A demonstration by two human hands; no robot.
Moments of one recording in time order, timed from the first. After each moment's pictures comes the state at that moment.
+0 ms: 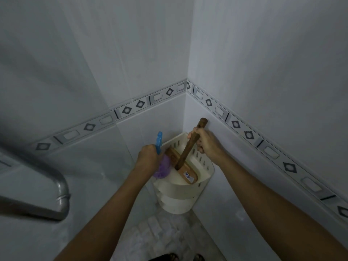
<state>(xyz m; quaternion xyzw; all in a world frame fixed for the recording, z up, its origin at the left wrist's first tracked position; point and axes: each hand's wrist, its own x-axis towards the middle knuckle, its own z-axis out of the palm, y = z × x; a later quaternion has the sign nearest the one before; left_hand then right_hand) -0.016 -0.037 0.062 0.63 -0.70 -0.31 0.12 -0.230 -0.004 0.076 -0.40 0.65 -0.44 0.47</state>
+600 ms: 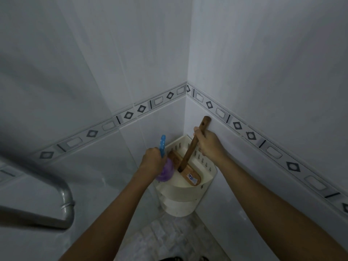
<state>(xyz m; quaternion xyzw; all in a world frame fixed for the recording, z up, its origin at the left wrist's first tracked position) -0.018 -0.046 0.059 0.62 -0.72 -0.30 0.08 -0.227 -0.012 0.067 -0.41 0.72 -0.42 0.37</state>
